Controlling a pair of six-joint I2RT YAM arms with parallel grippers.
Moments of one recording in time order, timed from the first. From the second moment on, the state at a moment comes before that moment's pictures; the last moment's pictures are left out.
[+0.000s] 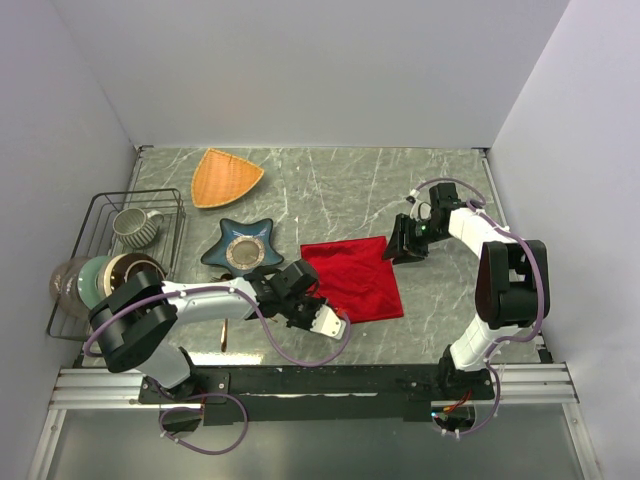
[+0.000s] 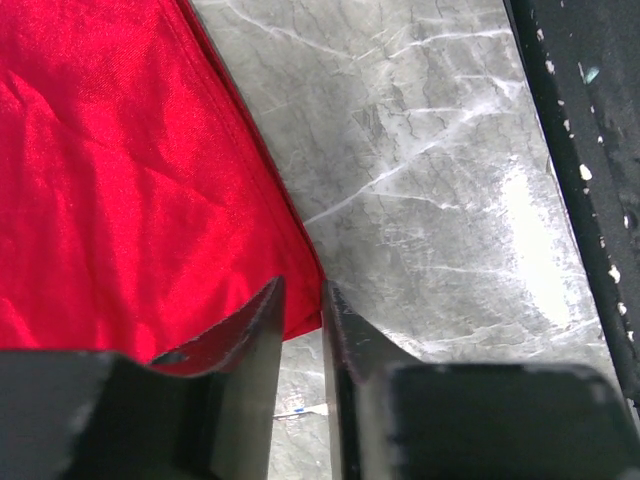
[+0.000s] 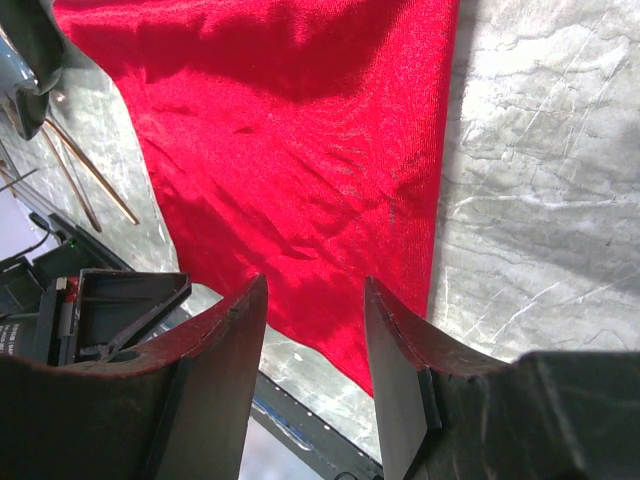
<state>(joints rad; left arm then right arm) -0.99 1.52 0.76 -0.20 0.42 0.90 0.03 1.68 1.07 -0.66 -0.64 0.16</state>
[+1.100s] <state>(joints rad) -0.89 1.55 0.91 -0.19 0.45 0.89 0.03 1.68 1.07 -0.66 -0.65 0.17</state>
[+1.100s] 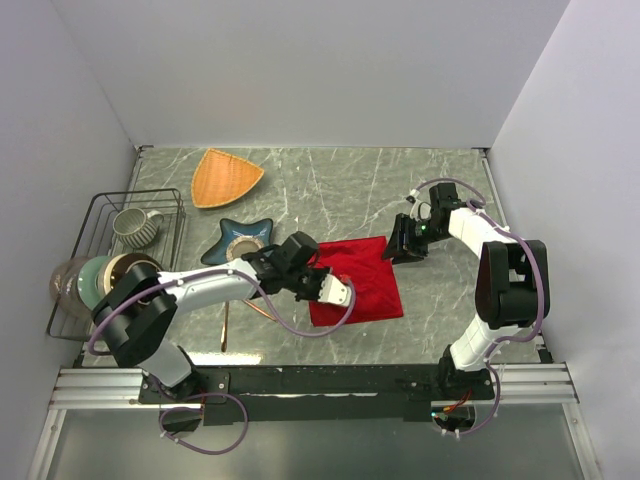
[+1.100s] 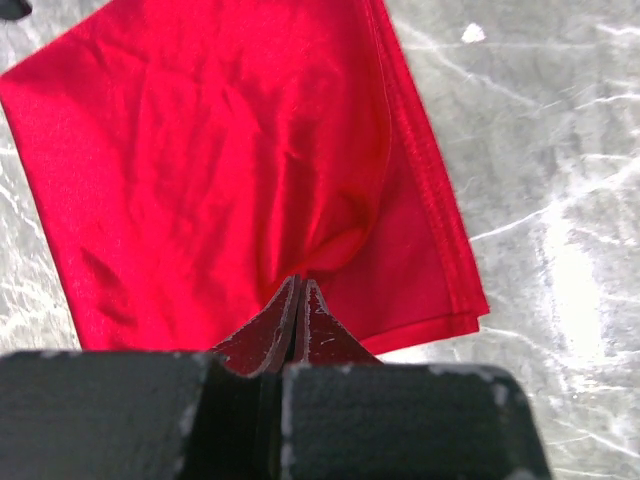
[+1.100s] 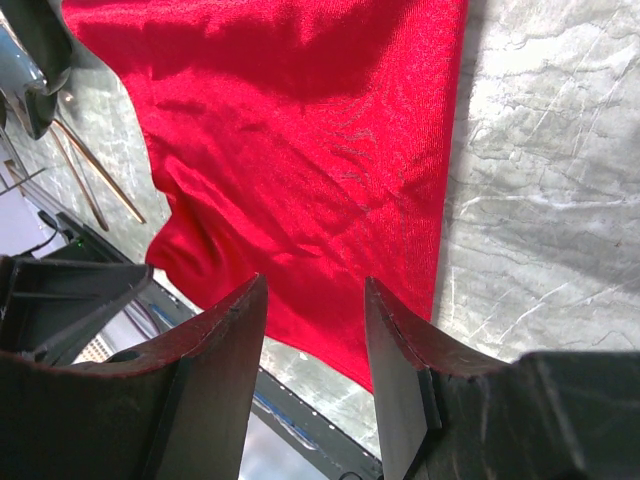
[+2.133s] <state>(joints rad) -0.78 2.05 1.43 -0.07 0.46 0.87 -0.02 1.71 1.08 -0.65 -0.72 0.17</state>
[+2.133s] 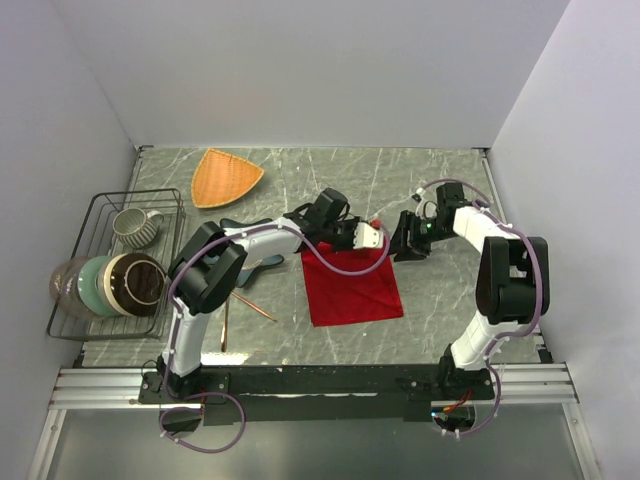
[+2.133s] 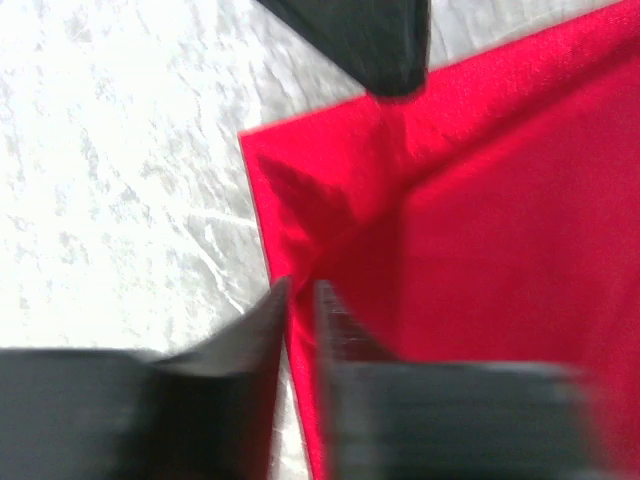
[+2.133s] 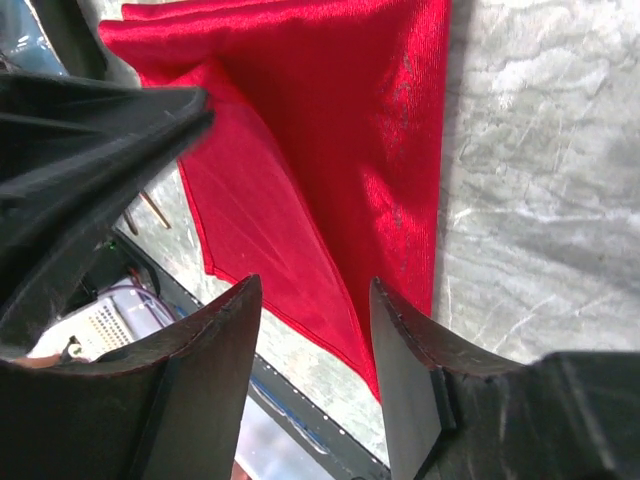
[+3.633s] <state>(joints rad) -0.57 1.43 1.10 -0.23 0.51 0.24 0.22 1.96 1.28 -0.52 -0.60 0.14</state>
